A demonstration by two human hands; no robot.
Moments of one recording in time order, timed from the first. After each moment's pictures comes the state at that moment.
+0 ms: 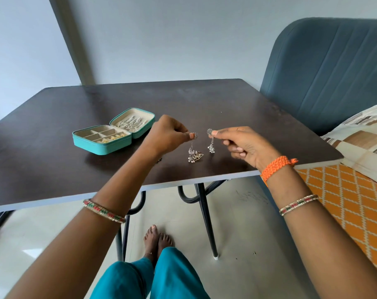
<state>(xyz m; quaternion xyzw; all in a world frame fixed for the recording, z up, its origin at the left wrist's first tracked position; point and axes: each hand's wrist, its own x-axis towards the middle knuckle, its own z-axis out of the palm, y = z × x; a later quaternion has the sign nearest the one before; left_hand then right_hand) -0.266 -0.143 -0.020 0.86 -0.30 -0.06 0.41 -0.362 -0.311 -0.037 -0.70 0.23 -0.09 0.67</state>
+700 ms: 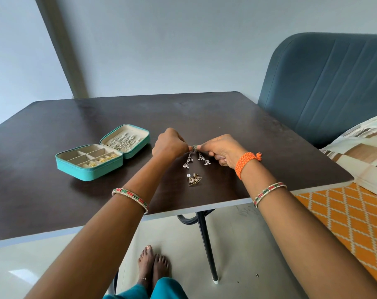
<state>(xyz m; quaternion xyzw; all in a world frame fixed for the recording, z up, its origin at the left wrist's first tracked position) -0.200 -0.205 -0.050 0.91 -0.18 -0.06 0.37 -0.278 -0.322 -0.050 -0.75 0.32 -0.06 0.57</state>
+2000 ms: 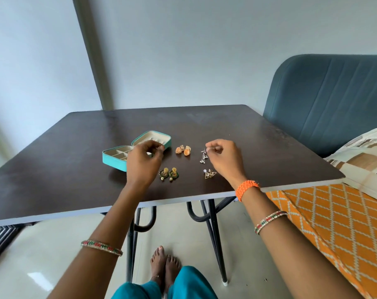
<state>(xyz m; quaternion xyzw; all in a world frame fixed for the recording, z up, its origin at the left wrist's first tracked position) -0.258 -0.067 -0.039 0.83 -0.19 0.16 0.51 -0.329 -0.253 -0.048 -0.84 0.21 -0.33 0.39</state>
